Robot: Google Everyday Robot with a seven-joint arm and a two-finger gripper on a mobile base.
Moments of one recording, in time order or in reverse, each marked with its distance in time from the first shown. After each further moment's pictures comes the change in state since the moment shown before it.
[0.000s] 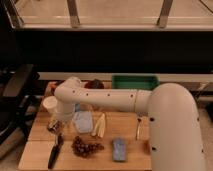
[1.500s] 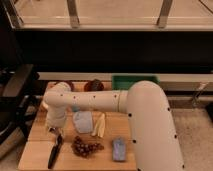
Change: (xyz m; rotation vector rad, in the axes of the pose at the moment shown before) arm -0.012 -0.013 0.053 -0.110 -0.105 -0.038
